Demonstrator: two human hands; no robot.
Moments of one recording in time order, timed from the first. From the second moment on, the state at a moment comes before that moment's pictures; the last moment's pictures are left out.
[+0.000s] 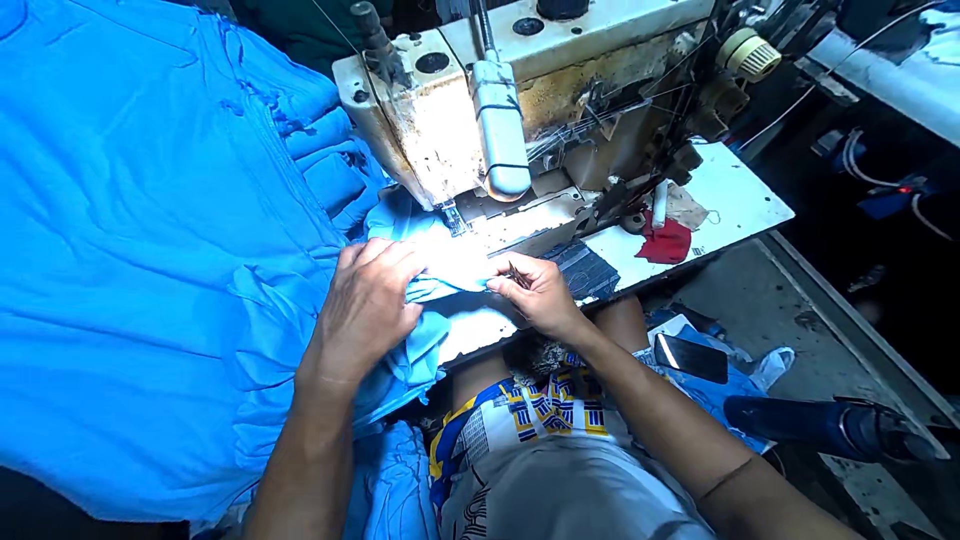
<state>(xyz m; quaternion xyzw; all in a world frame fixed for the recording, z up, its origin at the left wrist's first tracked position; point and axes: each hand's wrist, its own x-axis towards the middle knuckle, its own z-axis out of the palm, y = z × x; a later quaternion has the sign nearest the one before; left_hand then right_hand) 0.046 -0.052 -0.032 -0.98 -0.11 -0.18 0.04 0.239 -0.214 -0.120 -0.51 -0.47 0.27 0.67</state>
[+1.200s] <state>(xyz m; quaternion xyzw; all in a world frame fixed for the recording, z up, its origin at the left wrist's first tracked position) 0.071 -0.049 -0.053 -0.96 -0.07 -0.28 -0.02 0.237 -0.186 -0.110 -0.52 -0.45 0.22 0.69</state>
